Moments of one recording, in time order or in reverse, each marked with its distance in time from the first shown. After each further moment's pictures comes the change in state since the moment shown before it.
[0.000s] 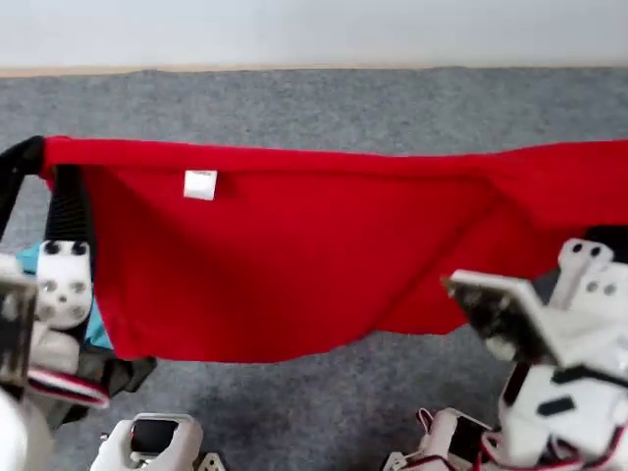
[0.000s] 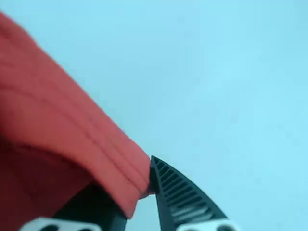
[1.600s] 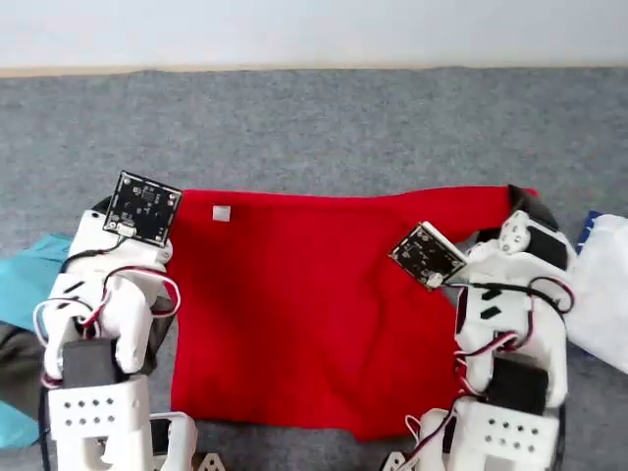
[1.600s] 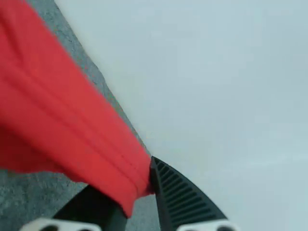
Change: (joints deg) left arm -7.2 -24.0 96.2 -52.2 -5.7; right arm -14.6 -2.5 48.4 -16.7 11.1
